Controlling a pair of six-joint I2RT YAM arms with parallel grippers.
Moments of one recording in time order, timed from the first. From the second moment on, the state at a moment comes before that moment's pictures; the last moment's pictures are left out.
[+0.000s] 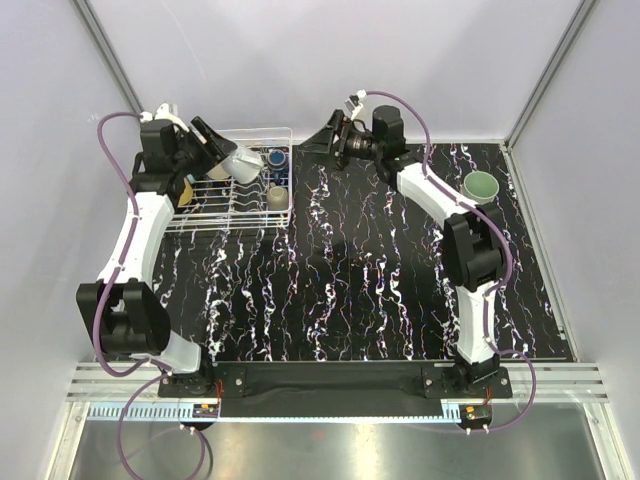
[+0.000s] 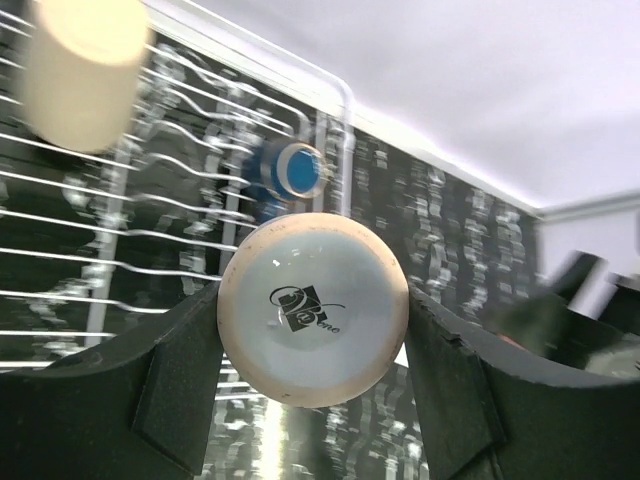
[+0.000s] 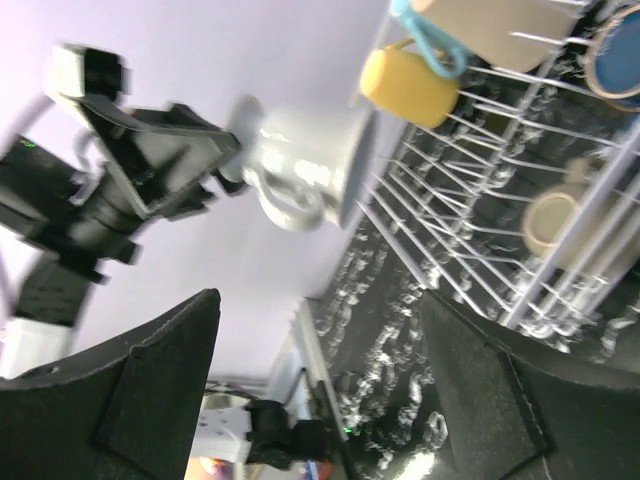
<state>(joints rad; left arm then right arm) 0.04 1.50 1.40 -0.30 0.27 -0.62 0.41 2.09 1.79 0.15 -0.80 0.95</state>
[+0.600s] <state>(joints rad) 0.01 1.45 1.22 0.08 0.49 -0.86 0.44 2.18 1.73 0.60 -0.82 1.48</state>
